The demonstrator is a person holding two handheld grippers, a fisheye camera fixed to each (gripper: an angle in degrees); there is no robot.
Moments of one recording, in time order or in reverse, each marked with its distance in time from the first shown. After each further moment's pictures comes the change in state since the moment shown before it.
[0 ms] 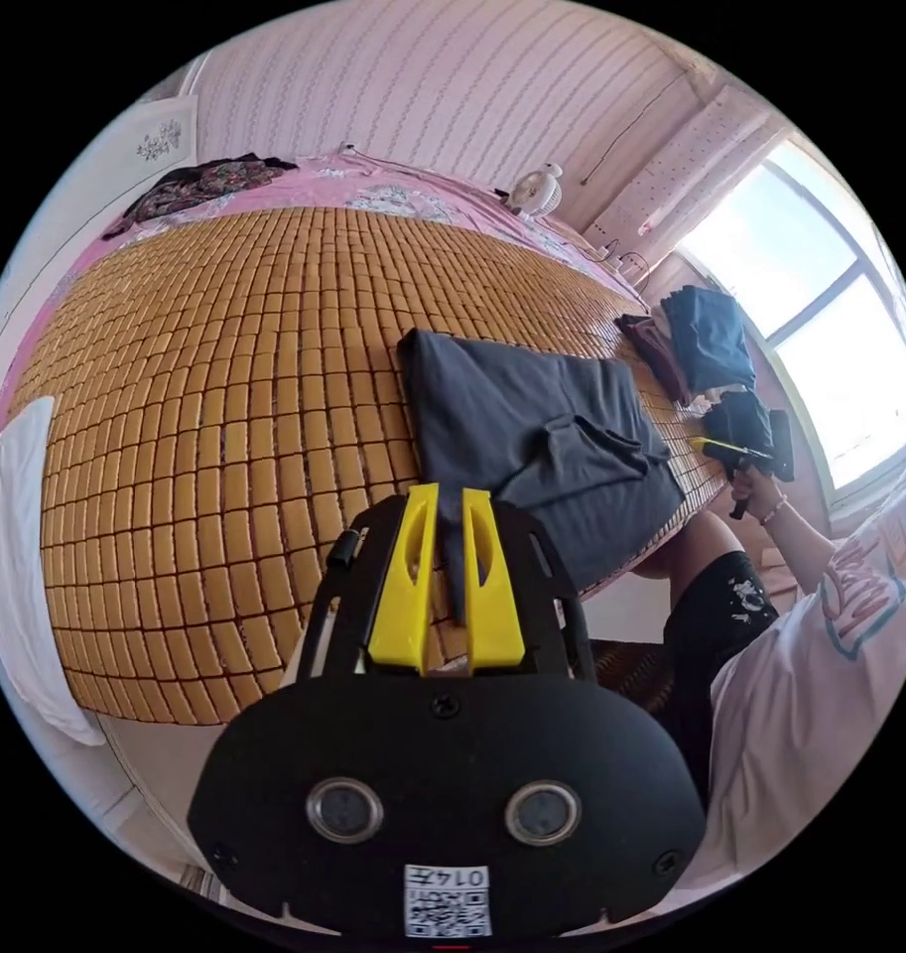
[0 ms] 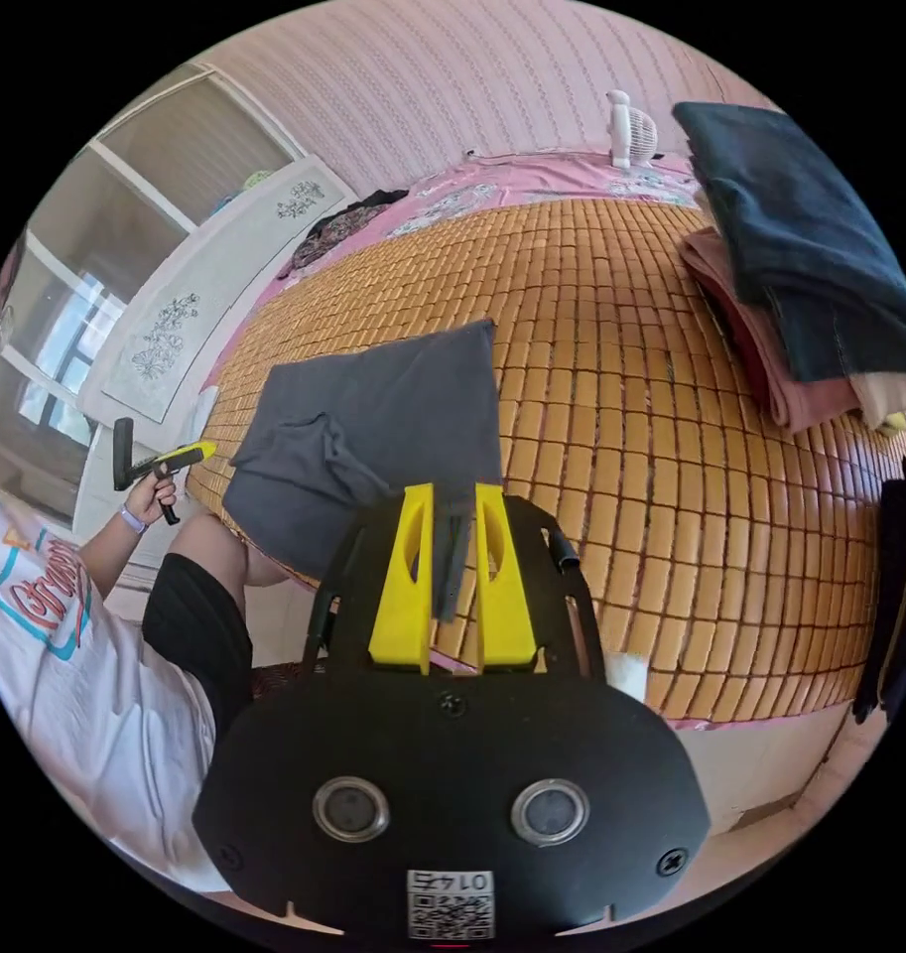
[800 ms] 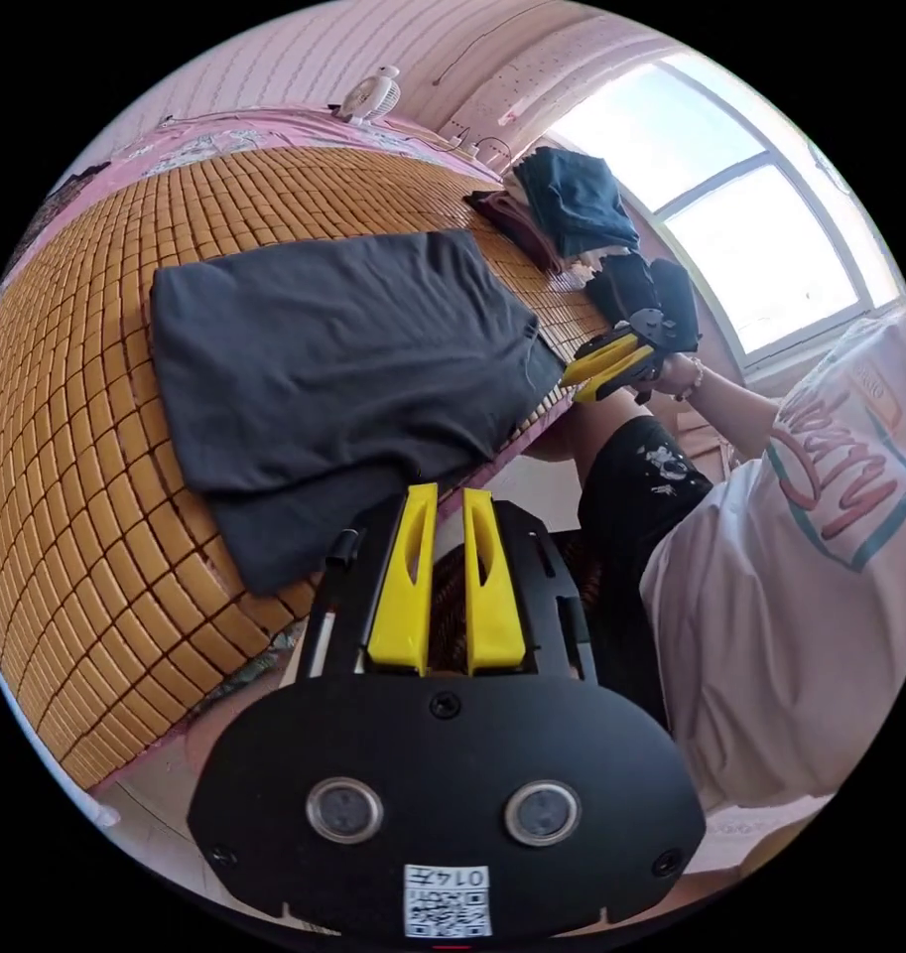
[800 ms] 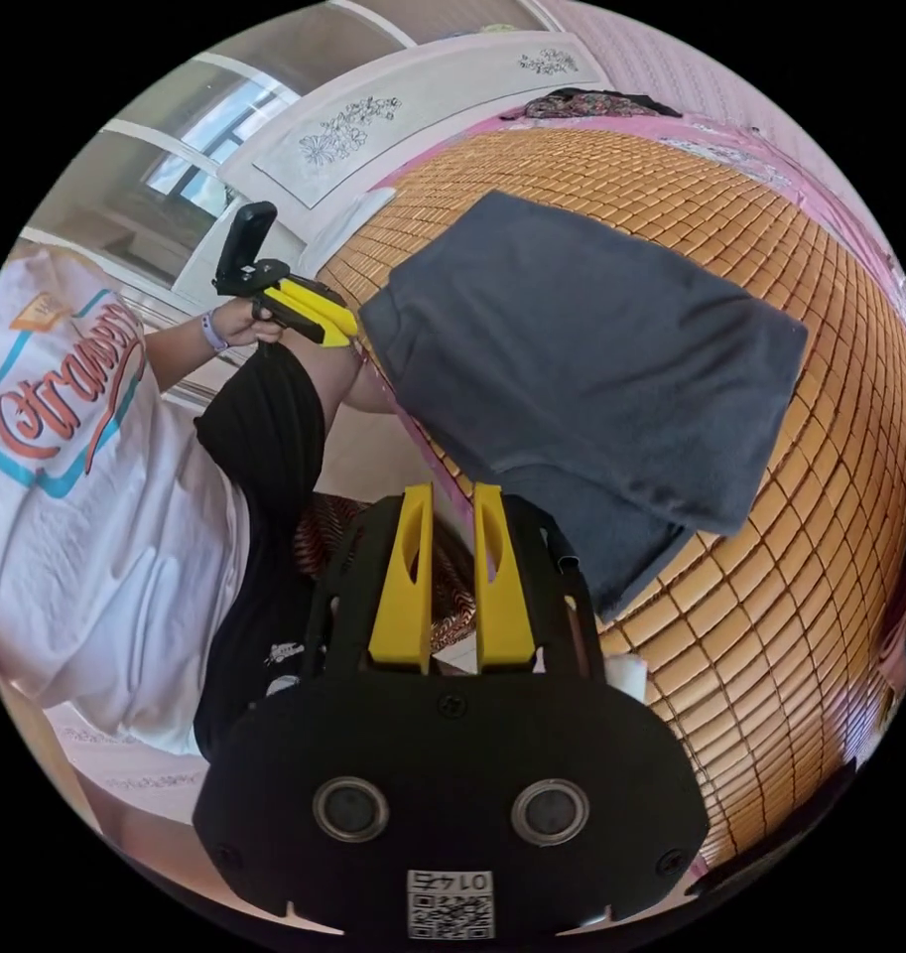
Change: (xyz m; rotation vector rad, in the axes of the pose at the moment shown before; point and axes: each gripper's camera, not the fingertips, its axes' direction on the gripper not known) left arm 0.112 0.115 0.048 -0.252 0.247 0.238; right arm -0.098 0.047 0.080 -0.396 -0.225 -0.503
